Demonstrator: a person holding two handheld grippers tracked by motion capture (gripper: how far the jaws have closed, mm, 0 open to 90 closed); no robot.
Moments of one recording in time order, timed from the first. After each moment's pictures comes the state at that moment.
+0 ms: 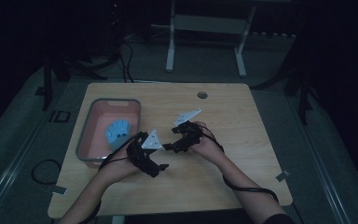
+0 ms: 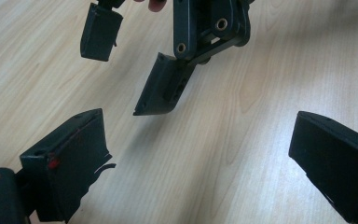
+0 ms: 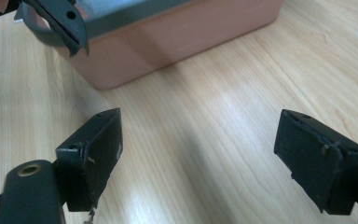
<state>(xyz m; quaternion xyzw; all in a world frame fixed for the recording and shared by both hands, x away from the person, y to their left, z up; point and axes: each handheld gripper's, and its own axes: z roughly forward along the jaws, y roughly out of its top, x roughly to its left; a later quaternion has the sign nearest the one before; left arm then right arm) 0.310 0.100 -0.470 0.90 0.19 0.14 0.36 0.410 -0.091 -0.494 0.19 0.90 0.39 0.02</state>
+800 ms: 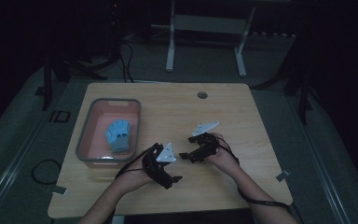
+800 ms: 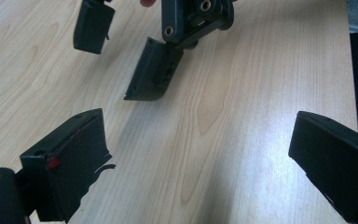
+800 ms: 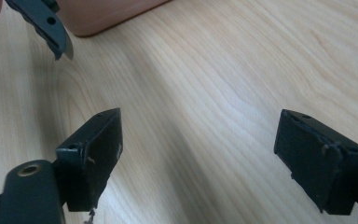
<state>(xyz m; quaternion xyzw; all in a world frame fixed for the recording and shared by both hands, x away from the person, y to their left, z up) 0.298 0.057 -0.507 0.90 0.16 0.11 0.39 0.392 -0.150 -0.524 0.22 0.90 0.38 0.03</state>
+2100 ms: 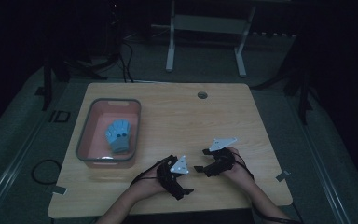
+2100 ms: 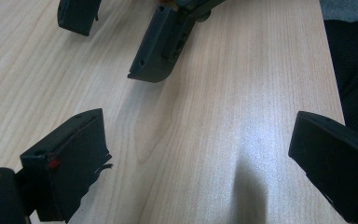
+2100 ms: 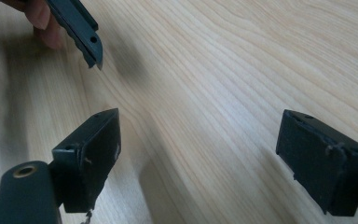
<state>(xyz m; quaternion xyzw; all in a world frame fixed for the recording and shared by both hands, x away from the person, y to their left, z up) 0.293 0.018 -0.551 0.91 0.12 0.06 0.40 0.360 -0.208 -0.556 0.23 0.89 0.40 0.04</state>
